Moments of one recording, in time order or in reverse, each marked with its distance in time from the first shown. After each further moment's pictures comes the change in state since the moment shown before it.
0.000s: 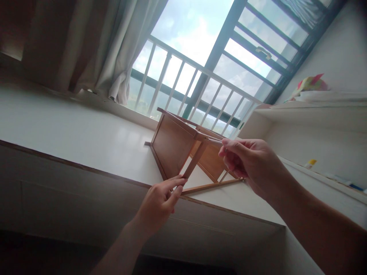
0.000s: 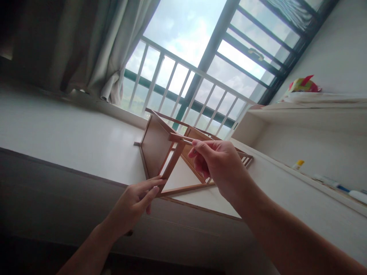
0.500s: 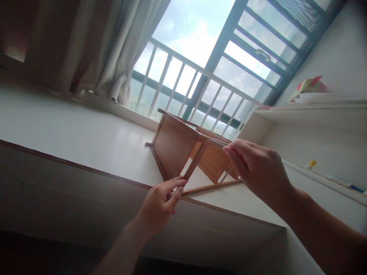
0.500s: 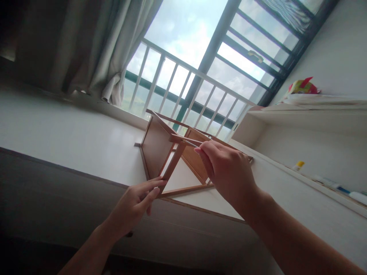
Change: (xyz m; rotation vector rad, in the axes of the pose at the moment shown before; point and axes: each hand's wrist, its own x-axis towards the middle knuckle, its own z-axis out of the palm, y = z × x) left_hand 0.000 -0.002 0.000 -0.018 -0.007 -0.007; right_hand -0.003 0.015 -0.029 -1.242 0.174 -0.810
